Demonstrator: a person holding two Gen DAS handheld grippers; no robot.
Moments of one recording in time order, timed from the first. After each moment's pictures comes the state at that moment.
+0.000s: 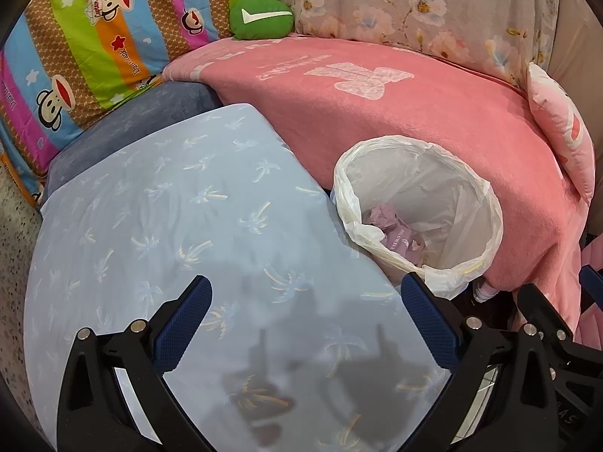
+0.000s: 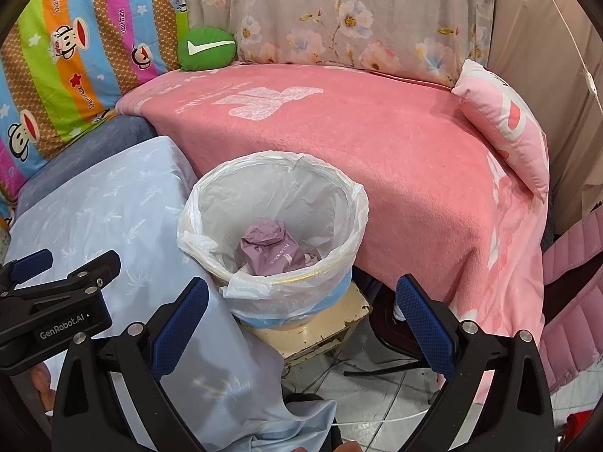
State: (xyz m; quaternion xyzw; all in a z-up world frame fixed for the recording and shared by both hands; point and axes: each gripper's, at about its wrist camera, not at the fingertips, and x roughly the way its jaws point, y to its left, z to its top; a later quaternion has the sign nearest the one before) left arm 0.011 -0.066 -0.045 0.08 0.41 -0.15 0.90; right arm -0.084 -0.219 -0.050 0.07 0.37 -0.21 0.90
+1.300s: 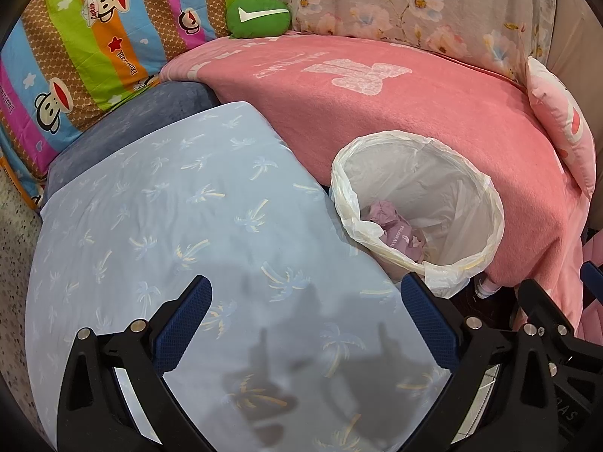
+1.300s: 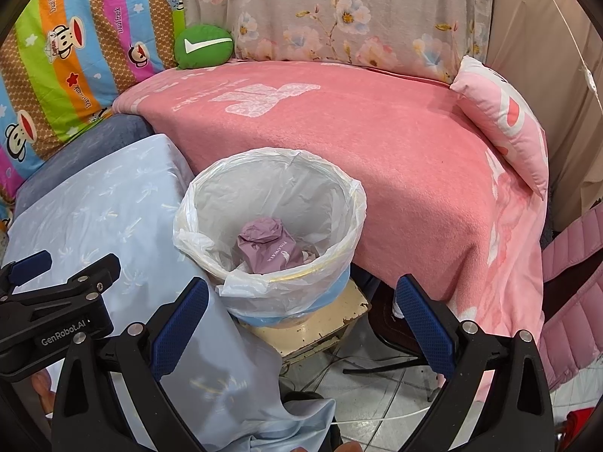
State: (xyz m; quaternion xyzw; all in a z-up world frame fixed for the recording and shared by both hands) left arm 0.011 -0.069 -0.047 0.08 0.41 -0.15 0.89; right arm -0.087 -0.223 -0.056 0.07 0.37 -0.21 0.90
